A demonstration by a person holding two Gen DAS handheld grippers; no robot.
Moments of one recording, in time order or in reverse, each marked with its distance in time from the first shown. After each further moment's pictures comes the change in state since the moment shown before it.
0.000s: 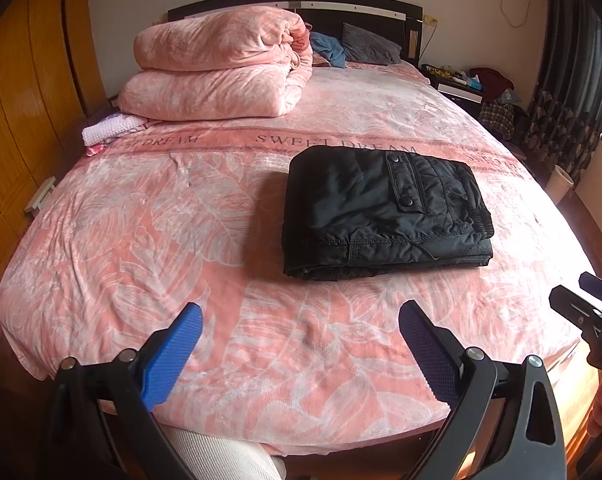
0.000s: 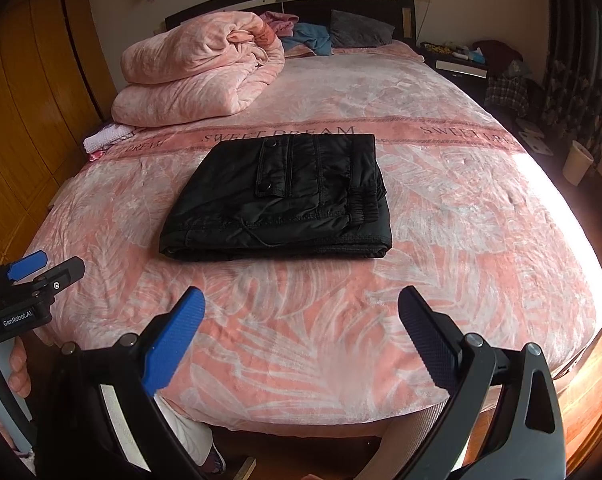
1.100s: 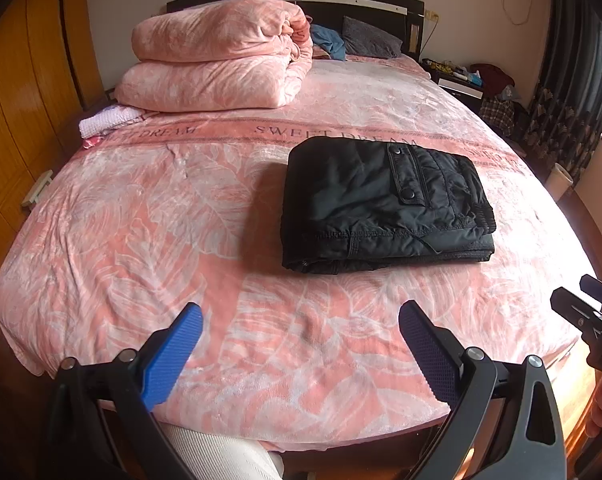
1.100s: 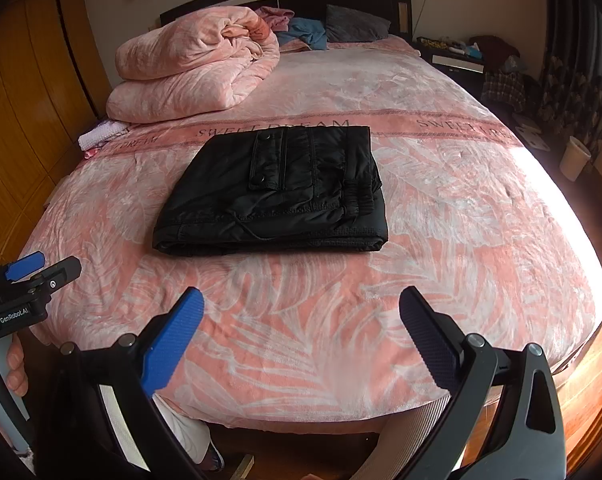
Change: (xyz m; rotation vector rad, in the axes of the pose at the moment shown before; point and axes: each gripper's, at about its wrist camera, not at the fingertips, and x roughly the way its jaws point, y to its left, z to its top) left arm 0.011 0.006 0.000 0.000 0.024 -0.013; right arm 0.005 -0.005 -0.002 0.006 0.021 -0.011
